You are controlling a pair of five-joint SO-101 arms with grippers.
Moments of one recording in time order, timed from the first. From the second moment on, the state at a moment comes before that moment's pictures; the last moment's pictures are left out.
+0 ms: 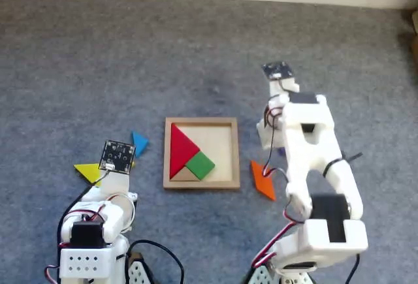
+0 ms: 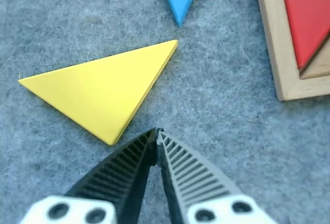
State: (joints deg) left arm -6.7 -100.9 96.0 75.9 -5.3; right arm -7.2 2.7 21.6 63.4 15.8
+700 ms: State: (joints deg) left arm -6.7 -100.9 96.0 75.9 -5.3; right arm -6.8 14.1 16.6 63.7 19.1
